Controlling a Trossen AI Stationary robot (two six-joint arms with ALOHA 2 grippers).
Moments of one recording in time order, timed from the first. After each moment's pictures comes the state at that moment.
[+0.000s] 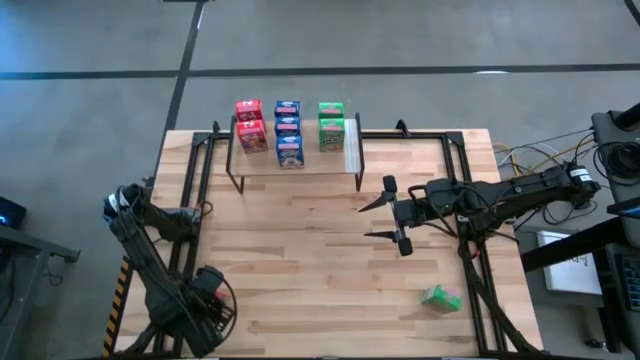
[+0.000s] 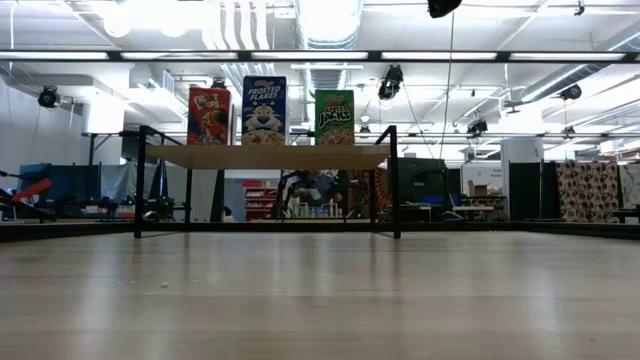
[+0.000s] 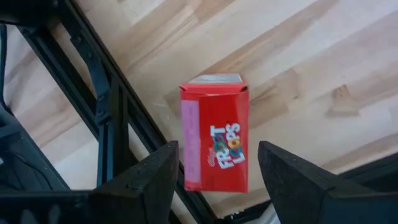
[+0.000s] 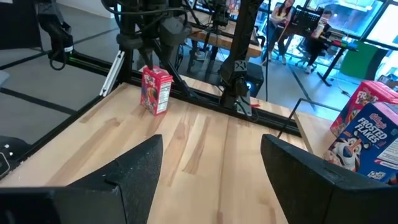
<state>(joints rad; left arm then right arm) -0.98 1.65 1.44 -1.49 0.02 -2.00 0.14 1.04 0.79 0.09 -0.04 -0.24</state>
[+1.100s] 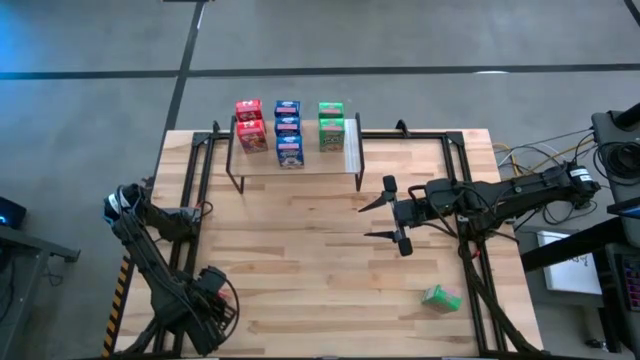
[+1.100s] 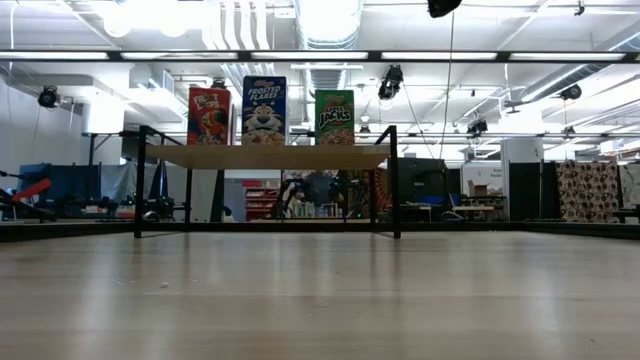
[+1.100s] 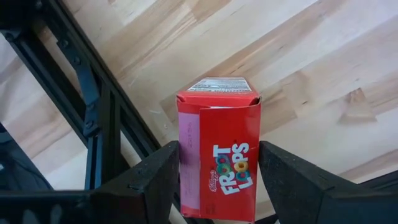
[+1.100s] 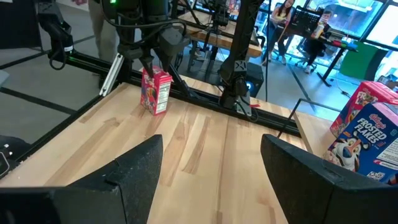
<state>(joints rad) -0.98 1.65 1.35 -1.41 0.02 -1.98 0.14 1.04 0.79 0.09 -0.04 -0.25</state>
